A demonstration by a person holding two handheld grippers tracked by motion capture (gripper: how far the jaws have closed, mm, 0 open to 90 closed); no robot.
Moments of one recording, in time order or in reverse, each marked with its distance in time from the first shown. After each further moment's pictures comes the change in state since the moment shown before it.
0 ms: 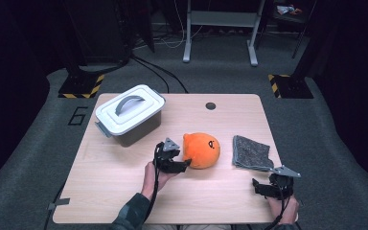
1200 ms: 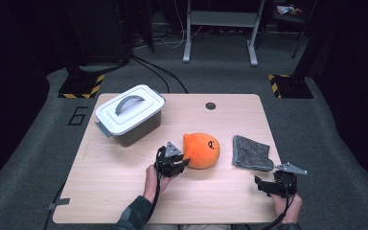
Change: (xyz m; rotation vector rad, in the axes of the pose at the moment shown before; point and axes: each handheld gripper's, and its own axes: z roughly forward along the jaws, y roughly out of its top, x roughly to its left) left arm -0.005 -0.012 0.006 -0.024 0.019 0.040; right arm -0.005 0.016 -0.016 -0.017 0.034 0.068
